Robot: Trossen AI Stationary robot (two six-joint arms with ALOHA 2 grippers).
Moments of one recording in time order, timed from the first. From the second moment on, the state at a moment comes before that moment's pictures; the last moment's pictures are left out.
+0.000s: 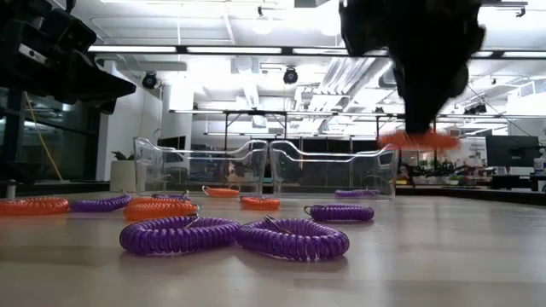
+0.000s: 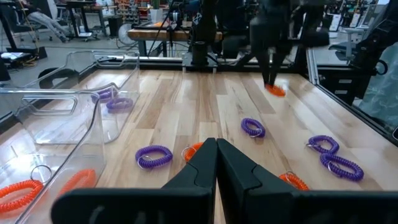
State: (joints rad) left arm -0.07 0.13 0.01 0.02 -0.06 -0.03; right arm 0.40 1.75 1.26 -0.75 0.05 0.92
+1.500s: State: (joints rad) left arm -0.07 0.13 0.01 0.02 -0.06 -0.03; right arm -0.17 2.21 2.04 -0.69 0.39 0.17
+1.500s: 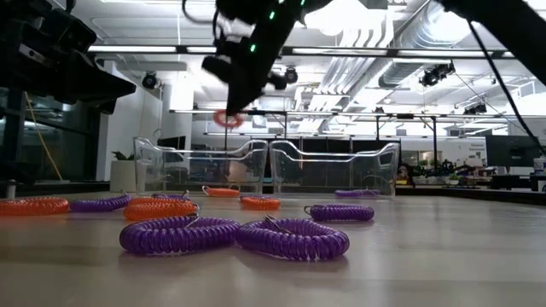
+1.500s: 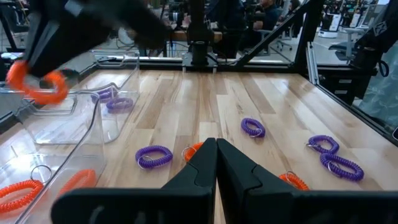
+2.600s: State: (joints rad) left arm -0.07 0.13 0.01 0.02 -0.06 -0.03; right arm -0.08 2.17 2.05 -0.91 0.34 0.27
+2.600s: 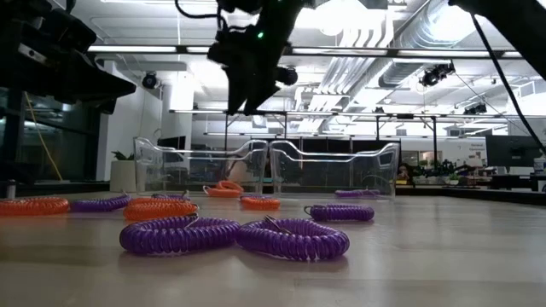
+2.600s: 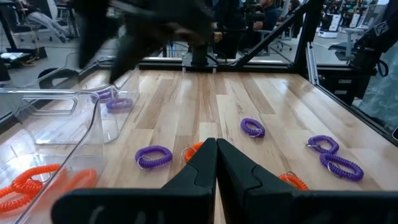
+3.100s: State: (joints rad) left arm -0.07 0.14 0.01 0.02 -0.06 -0.03; right arm 0.07 2.11 1.82 -1.03 -0.20 0.27
